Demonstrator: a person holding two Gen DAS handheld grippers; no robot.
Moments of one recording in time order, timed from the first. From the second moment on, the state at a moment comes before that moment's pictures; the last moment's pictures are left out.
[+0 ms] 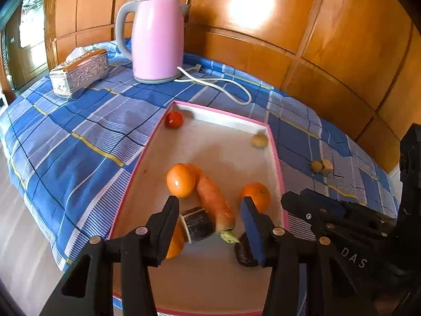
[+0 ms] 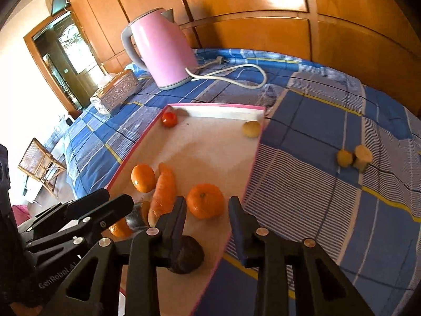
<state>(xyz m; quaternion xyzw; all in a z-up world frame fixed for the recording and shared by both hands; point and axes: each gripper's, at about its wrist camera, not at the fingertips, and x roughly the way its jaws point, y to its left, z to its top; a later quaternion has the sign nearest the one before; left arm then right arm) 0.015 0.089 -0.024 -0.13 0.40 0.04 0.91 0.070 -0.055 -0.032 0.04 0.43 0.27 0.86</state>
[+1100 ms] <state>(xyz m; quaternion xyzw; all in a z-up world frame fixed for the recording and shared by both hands) 0.009 0.002 -0.011 -0.04 0.41 -0.05 0.91 0.057 -0.156 -0.042 0.08 0.41 0.16 0.89</state>
